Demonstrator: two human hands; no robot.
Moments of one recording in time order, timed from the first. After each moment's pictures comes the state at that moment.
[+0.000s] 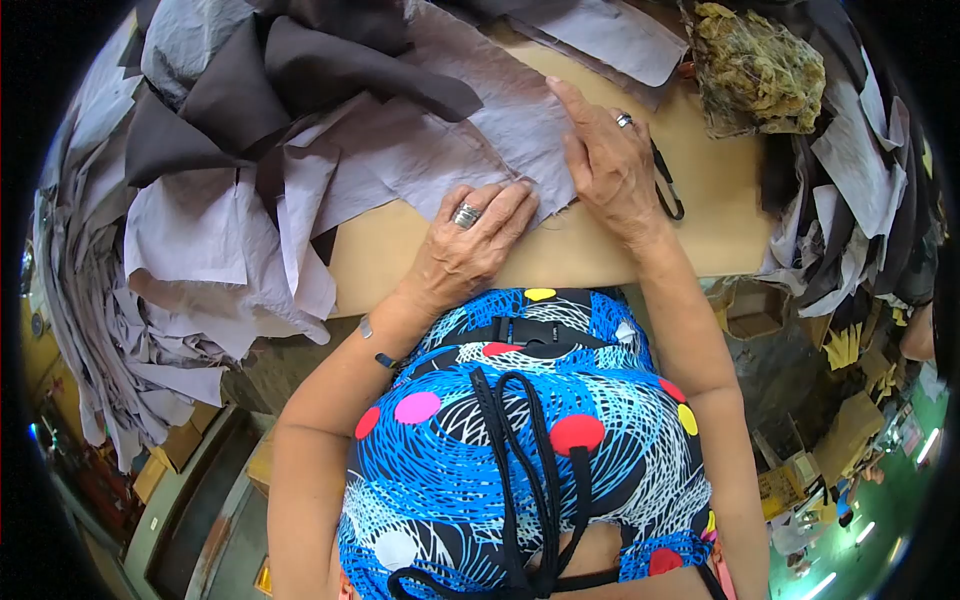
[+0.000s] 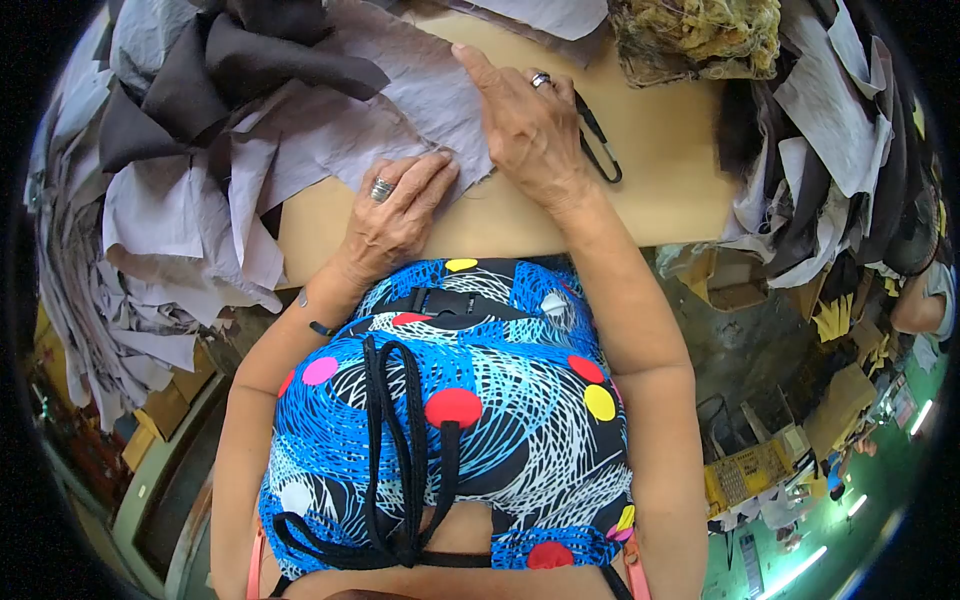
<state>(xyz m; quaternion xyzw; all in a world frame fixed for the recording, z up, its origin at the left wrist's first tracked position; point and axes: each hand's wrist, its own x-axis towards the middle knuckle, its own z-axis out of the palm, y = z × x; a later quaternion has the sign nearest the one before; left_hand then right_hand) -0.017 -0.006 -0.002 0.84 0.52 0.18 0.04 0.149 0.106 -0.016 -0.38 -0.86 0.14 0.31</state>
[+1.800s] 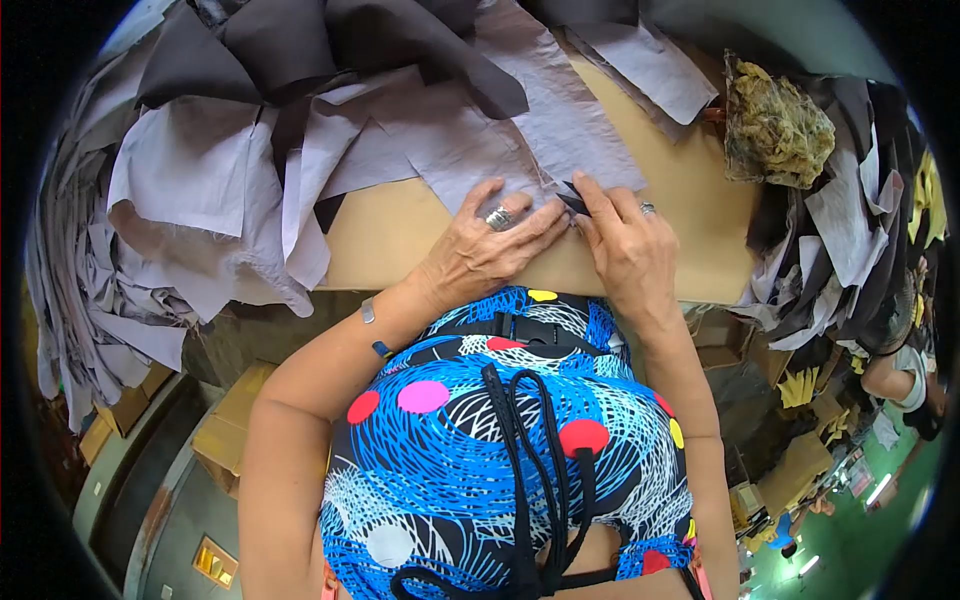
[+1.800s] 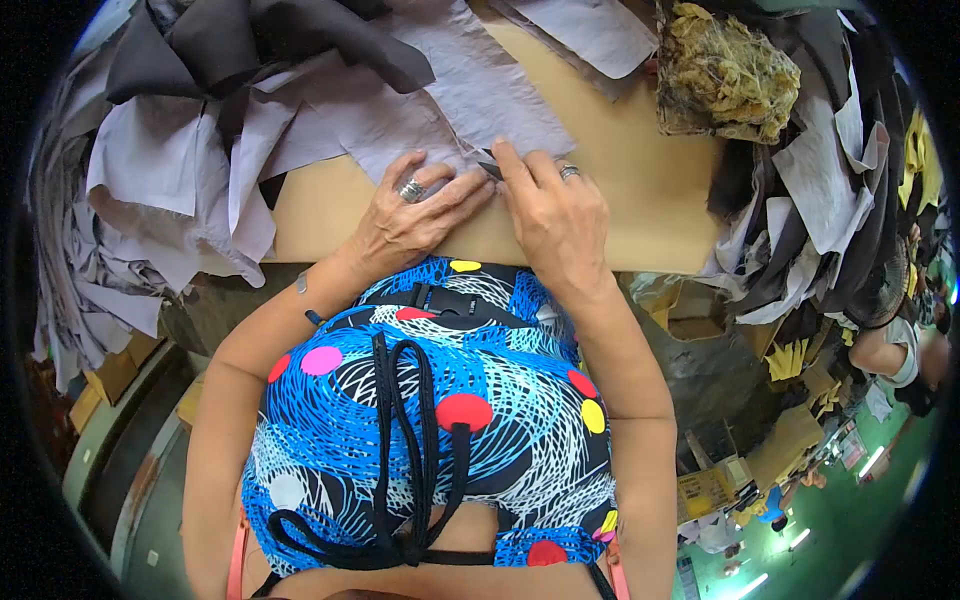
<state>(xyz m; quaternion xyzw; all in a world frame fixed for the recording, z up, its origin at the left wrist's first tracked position) -0.010 -0.016 -0.003 0.84 0.51 0.16 0.01 0.167 0.060 0.028 -0.38 -0.91 0.11 0.14</state>
